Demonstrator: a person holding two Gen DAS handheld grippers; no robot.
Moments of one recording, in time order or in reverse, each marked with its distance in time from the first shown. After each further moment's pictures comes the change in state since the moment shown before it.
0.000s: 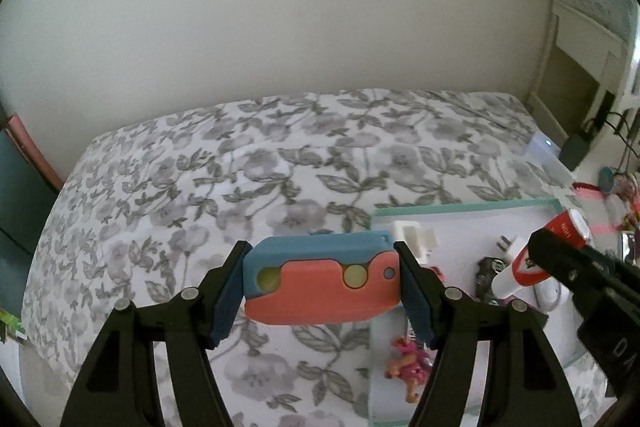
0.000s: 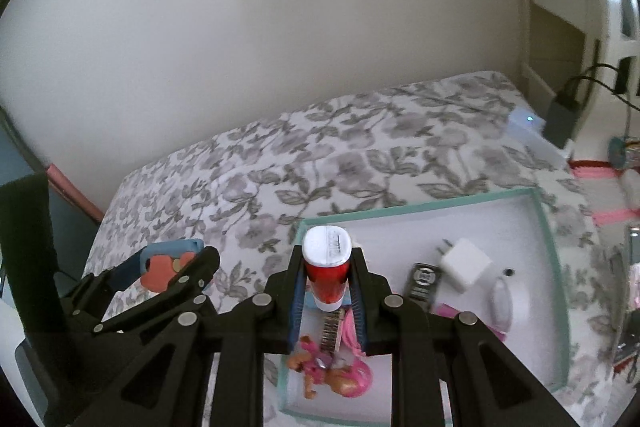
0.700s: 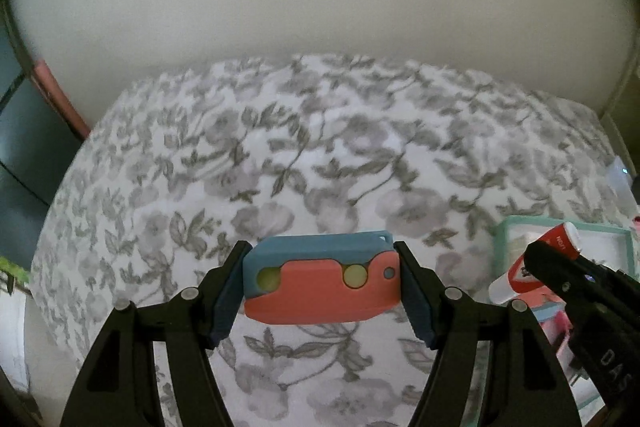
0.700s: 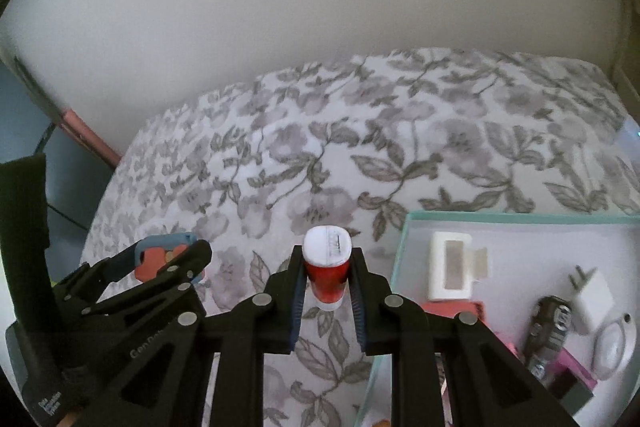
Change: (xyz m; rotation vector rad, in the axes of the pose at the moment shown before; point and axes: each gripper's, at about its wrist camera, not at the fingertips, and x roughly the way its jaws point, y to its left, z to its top) left arm 0.063 0.102 0.005 -0.134 0.115 0.116; right arm 0.110 0.082 0.006 -0.117 0.163 0.114
